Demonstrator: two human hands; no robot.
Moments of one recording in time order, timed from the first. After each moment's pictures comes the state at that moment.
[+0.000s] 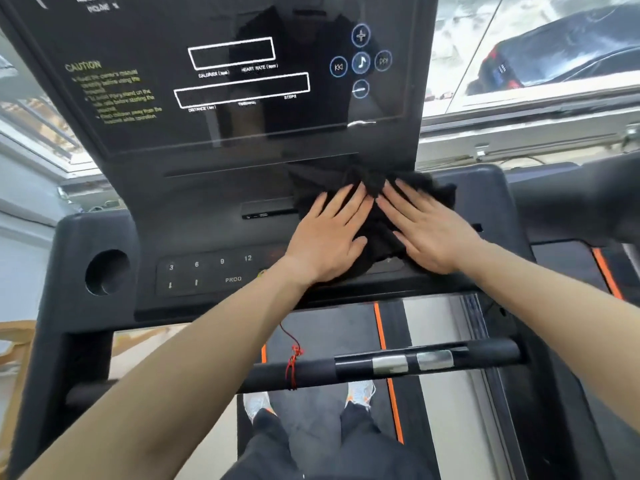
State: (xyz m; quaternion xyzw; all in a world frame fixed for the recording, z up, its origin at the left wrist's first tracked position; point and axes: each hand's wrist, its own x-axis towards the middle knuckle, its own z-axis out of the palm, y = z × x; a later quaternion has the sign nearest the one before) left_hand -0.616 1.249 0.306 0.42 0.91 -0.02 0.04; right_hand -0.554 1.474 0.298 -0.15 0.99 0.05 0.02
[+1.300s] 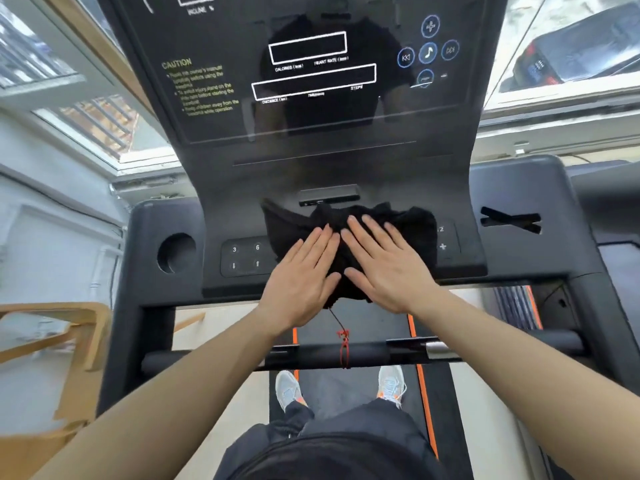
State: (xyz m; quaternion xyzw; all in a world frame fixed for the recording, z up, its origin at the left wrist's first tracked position) left_hand -0.567 1.097 0.293 0.36 0.93 0.00 0.07; right_hand -0.527 1.305 0.289 -0.13 0.99 -0.06 0.07
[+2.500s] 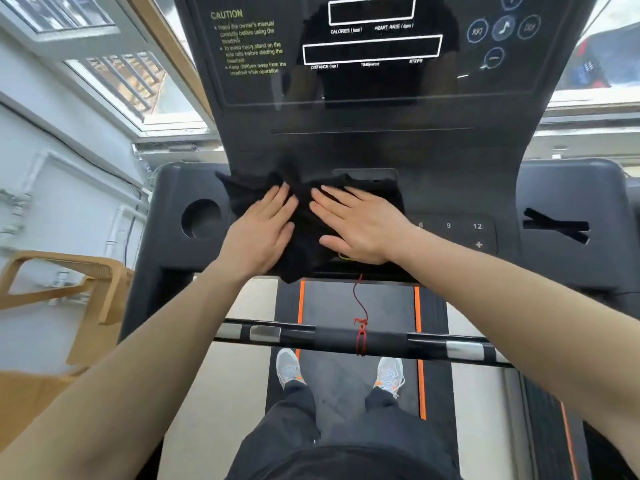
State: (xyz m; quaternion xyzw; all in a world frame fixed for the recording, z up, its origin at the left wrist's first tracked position) left_hand -0.621 1.007 0.302 0.26 0.96 0.06 0.04; right_hand -0.605 1.248 0.319 -0.33 0.94 0.00 0.07
